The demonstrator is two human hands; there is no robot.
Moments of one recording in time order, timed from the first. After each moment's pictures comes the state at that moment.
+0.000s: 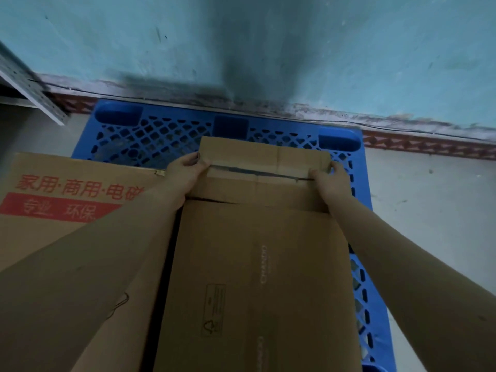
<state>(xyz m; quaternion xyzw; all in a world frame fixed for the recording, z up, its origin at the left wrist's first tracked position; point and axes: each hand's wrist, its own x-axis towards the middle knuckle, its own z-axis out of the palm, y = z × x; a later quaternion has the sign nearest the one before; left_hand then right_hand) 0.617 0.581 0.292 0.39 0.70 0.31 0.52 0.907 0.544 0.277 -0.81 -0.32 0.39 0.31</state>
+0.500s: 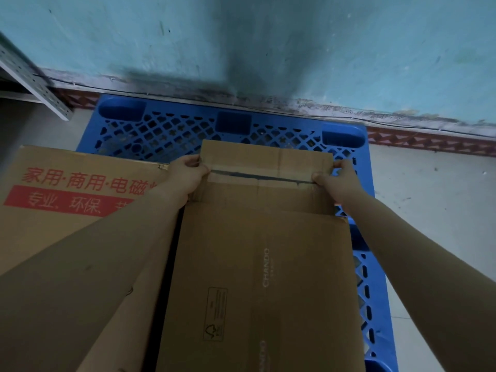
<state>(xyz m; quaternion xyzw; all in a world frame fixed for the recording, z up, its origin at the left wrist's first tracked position) 0.614 0.571 0.285 0.39 0.71 0.30 0.50 0.919 0.531 0.281 -0.80 -0.34 0.41 0.26</state>
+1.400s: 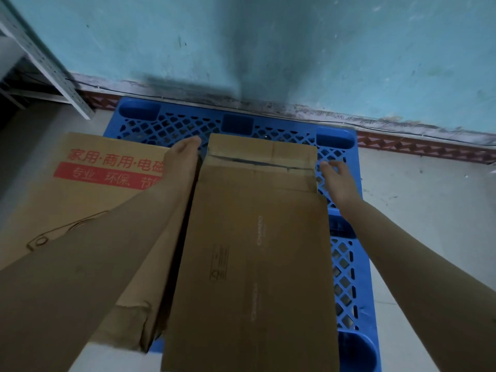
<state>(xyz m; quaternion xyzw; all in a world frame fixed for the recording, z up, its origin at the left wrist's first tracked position) 0.602 0.488 0.372 0.35 0.68 0.40 0.51 0.903 0.449 0.349 -0.78 -0.36 0.40 0.31</state>
